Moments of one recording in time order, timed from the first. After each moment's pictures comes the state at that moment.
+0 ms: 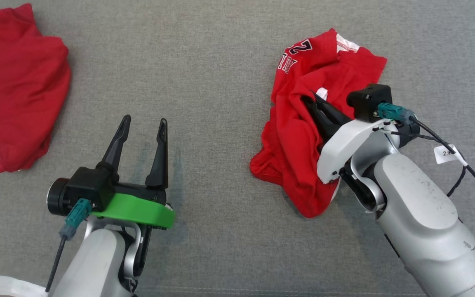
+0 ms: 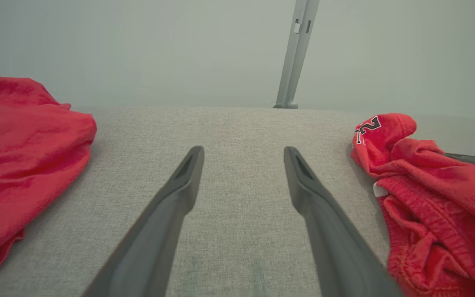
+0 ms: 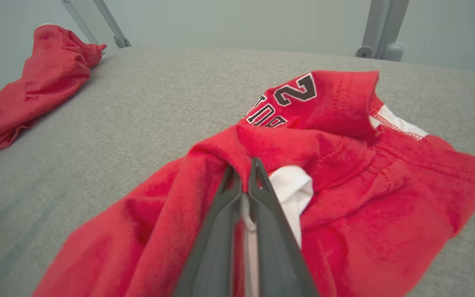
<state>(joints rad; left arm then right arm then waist) -0.32 0.20 -0.38 0.13 -0.41 0.07 -0.25 -0.62 -0.19 0.44 0.37 0.42 0.13 0.06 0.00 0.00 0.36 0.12</state>
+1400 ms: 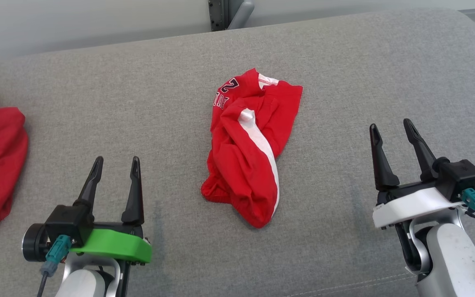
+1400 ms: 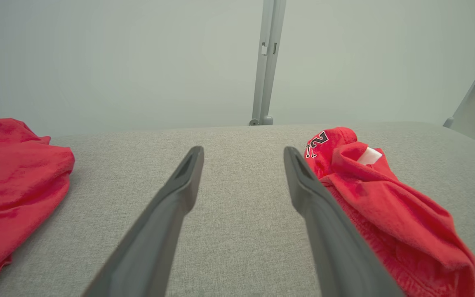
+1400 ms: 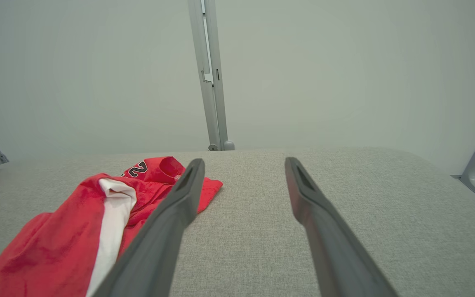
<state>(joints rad) -0.14 0.27 -0.33 0.03 -0.42 0.15 -0.20 -0.21 -0.12 0.05 0.11 0.18 0.13 -0.21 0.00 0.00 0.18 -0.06</state>
